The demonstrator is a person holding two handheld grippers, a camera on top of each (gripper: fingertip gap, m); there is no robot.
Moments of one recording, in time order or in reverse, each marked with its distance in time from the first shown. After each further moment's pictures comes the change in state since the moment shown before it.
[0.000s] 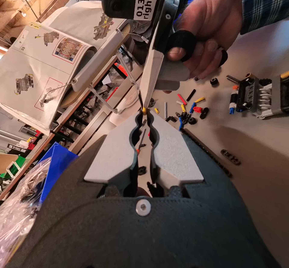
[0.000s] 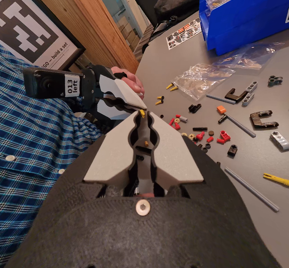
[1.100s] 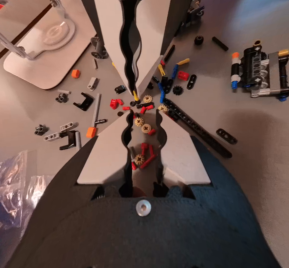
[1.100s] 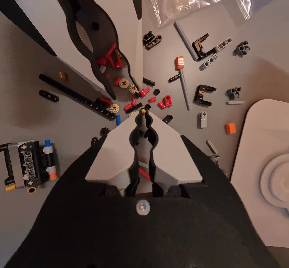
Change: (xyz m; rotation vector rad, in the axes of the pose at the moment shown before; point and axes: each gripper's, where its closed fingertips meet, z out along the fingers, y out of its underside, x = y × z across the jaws) left arm 0.038 0.073 0.036 -0.312 0.500 -0.335; right arm 0.090 0.058 -0.006 -0.795 0.360 -0.482
